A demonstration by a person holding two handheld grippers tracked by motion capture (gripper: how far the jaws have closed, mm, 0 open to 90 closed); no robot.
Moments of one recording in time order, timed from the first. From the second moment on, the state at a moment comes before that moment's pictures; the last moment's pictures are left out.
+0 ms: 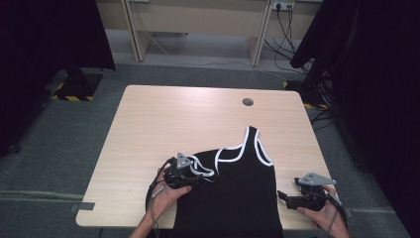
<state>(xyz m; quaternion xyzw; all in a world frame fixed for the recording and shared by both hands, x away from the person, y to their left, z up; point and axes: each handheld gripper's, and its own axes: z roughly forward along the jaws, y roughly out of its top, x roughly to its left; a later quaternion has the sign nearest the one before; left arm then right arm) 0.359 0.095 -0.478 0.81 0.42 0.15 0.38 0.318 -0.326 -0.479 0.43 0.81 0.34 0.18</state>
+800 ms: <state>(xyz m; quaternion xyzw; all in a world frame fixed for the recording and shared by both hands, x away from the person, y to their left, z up) 0.360 0.109 -0.481 0.80 0.41 0.16 0.41 0.332 -0.321 -0.479 0.43 0.82 0.34 0.18</state>
